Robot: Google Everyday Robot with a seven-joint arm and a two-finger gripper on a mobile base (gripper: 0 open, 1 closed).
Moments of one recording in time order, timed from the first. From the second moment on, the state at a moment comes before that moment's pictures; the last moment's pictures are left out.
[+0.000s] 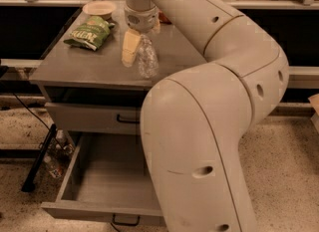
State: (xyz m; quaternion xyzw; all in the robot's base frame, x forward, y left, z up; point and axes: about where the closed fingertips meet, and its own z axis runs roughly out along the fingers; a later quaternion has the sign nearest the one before) arm 0.727 0.031 0.868 -0.51 0.85 -0.03 0.09
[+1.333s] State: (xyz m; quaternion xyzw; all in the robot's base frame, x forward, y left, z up) arm 0.759 0.063 0.844 -0.52 0.84 0.04 0.14
